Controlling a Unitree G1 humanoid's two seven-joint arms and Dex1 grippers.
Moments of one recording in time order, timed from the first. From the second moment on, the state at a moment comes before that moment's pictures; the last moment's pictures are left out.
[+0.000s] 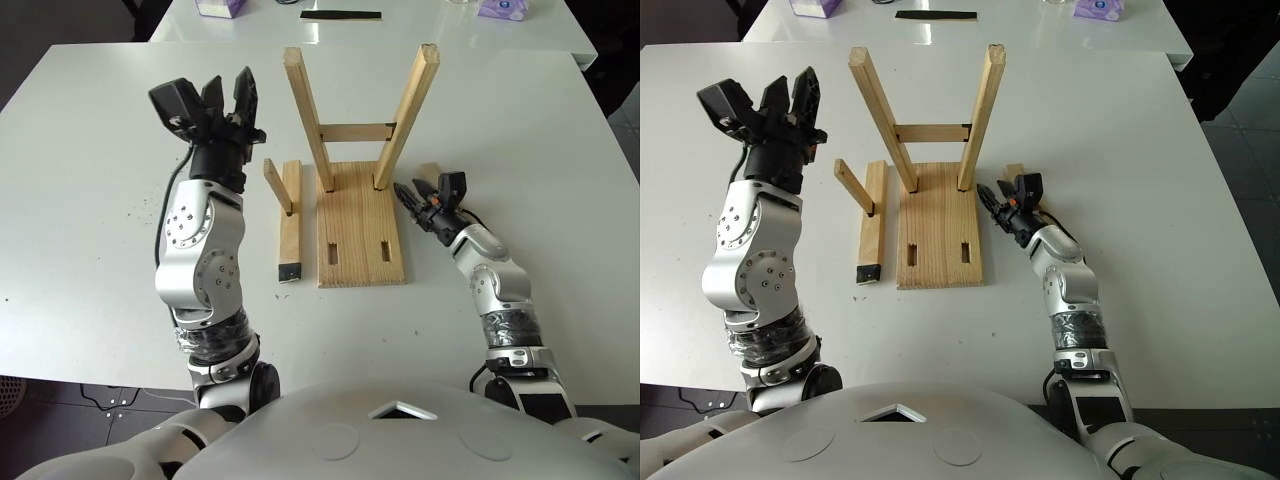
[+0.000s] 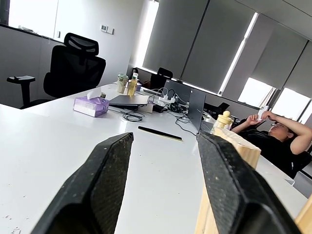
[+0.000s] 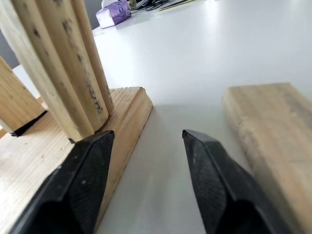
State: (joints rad) left arm -0.22 -0.07 0.17 -0.54 -0.33 0.56 0.00; right arm -0.14 -0.12 -0.01 0.21 0.32 0.29 0.41
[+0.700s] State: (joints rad) left arm -0.21 -0.07 0.16 -0.30 -0.42 0.58 0.04; right arm -0.18 -0.12 -0.01 0.28 0.30 0.24 0.41
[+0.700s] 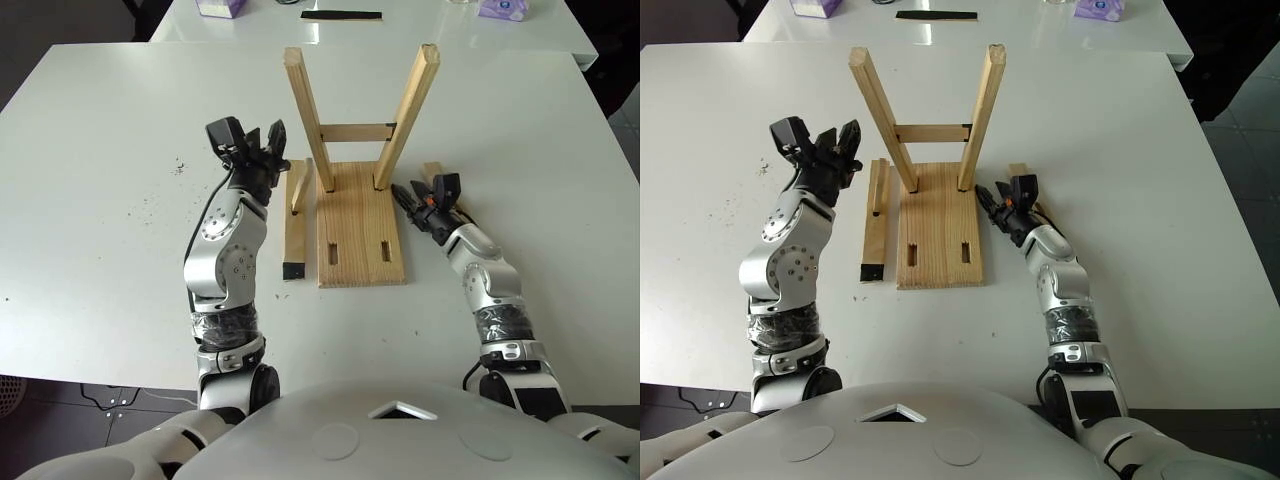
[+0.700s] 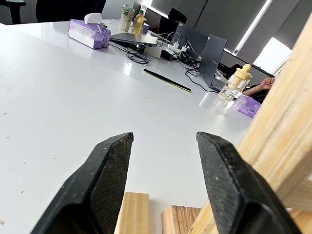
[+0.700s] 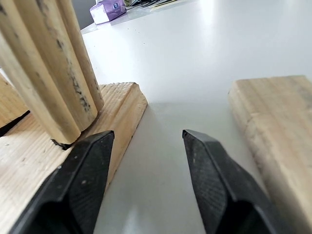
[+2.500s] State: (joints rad) left arm 0.02 0.12 0.06 -0.74 -0.47 1.52 0.11; right arm -0.10 -0.12 -0.05 0.22 0.27 0.19 0.35
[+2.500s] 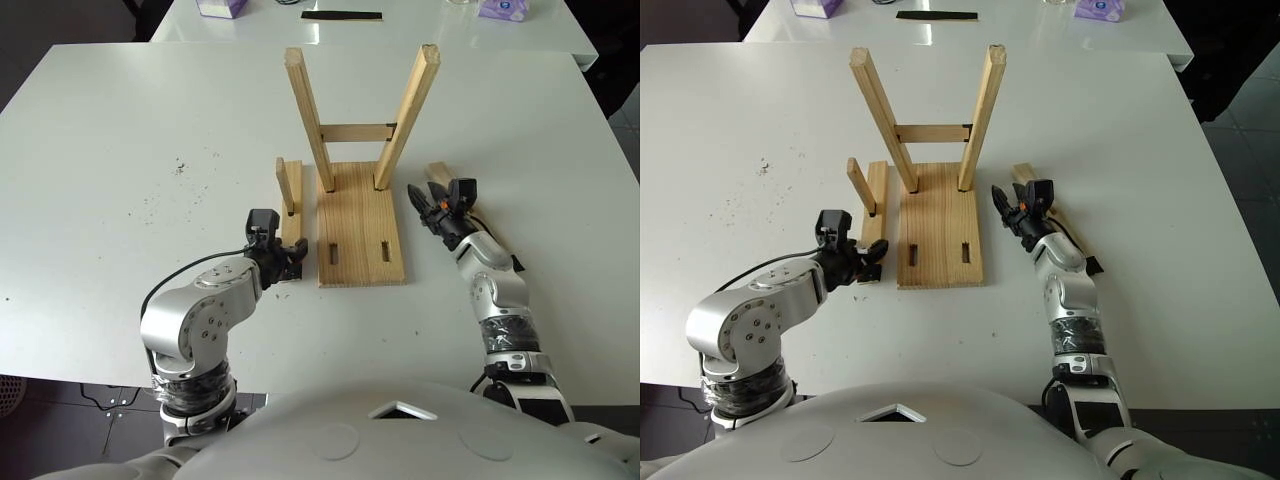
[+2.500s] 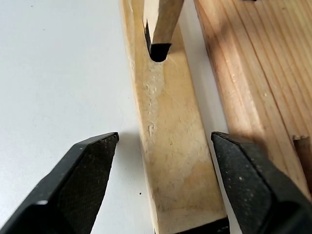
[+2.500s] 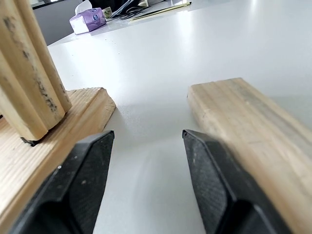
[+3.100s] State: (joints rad) left arm 0.01 0.28 -0.08 -0.59 -0.33 1.26 0.00; right arm -0.03 -0.04 -0.05 0.00 0.35 0.27 0.31
